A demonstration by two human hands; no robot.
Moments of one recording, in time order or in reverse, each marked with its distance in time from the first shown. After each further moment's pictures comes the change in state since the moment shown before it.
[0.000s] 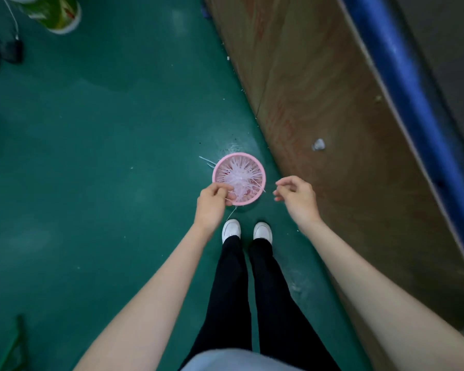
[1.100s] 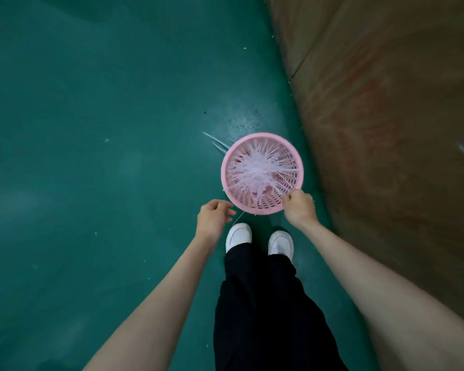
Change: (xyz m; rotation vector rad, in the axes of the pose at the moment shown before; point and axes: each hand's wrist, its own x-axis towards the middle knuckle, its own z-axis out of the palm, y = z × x) left_hand 0.211 -0.195 0.023 -0.055 0.050 -0.339; right_hand 0.213 0.192 0.155 -0.671 -0.166 0.172
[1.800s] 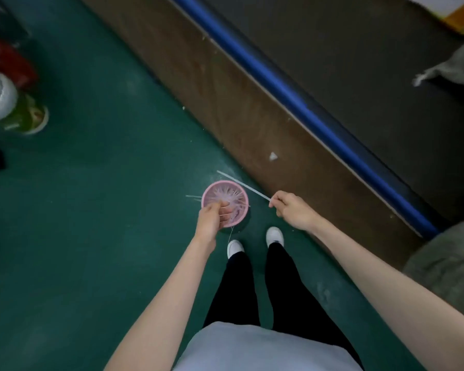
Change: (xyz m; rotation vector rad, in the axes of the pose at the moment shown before) left_hand -0.330 0.168 -0.021 0.014 -0.276 0.202; right_hand -0.332 -0.008 -0.252 0.401 0.017 -0.167
